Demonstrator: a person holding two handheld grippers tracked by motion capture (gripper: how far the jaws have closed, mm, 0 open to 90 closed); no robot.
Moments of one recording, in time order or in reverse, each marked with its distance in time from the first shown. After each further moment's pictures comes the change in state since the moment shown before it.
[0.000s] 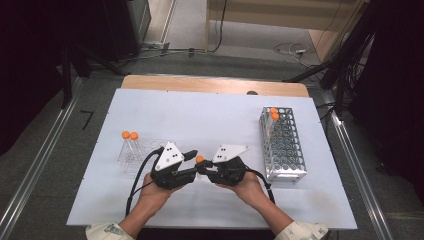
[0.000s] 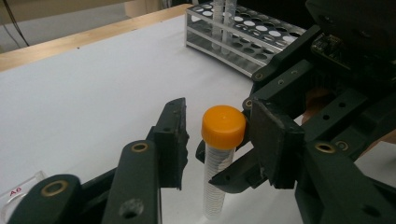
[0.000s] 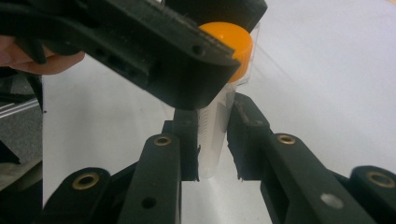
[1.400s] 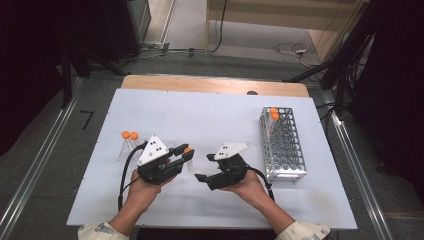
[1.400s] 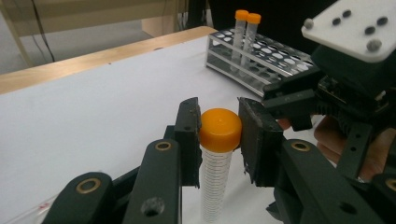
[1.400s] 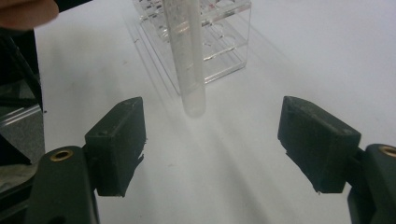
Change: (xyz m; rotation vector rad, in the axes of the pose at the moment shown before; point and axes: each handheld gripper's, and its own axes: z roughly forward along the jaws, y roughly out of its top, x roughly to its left) left arm 0.021 0.011 -0.028 -0.075 0.056 -0.050; right arm -0.007 -0.004 0.000 0.040 0.012 0.076
